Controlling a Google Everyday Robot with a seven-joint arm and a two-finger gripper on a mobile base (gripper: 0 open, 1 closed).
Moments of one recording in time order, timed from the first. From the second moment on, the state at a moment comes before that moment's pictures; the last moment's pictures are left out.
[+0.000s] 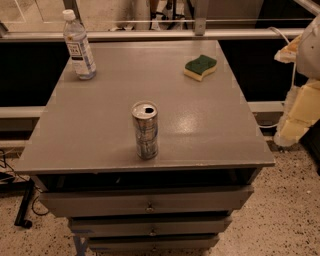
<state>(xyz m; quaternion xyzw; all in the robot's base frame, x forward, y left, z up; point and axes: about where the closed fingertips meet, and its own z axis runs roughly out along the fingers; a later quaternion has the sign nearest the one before) 0.438 -0.215 0.983 -0.60 0.78 -0.04 0.17</state>
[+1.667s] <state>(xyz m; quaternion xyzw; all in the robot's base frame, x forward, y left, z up) 0.475 -0.097 0.889 -0.58 0.73 0.18 0.31</state>
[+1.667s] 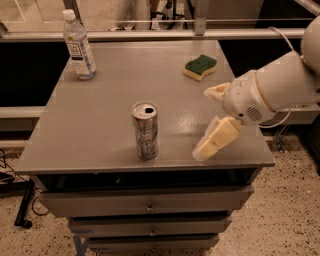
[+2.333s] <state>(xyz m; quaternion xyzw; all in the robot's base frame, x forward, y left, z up) 0.482 -0.012 0.861 -0.55 0.67 0.31 0.39</state>
